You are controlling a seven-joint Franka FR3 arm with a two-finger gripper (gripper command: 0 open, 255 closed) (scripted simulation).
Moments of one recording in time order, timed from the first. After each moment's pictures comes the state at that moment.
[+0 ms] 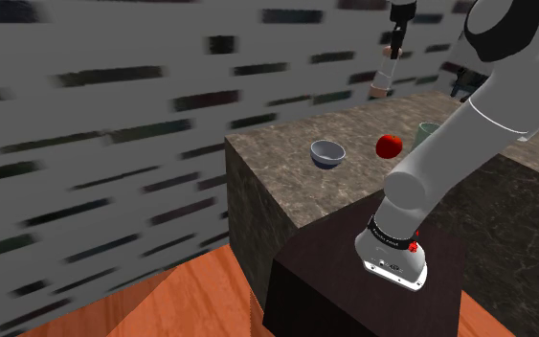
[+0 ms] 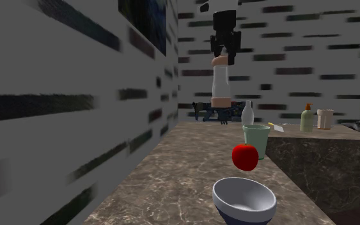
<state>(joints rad) -0.28 -0.24 -0.55 -1.74 -0.41 1.61 -0.96</state>
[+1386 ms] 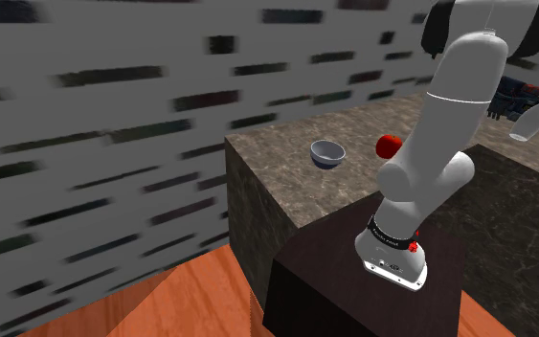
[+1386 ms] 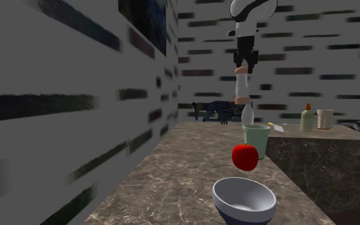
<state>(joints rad) -0.56 0.17 -0.97 -1.43 -0.04 1.76 -1.64</state>
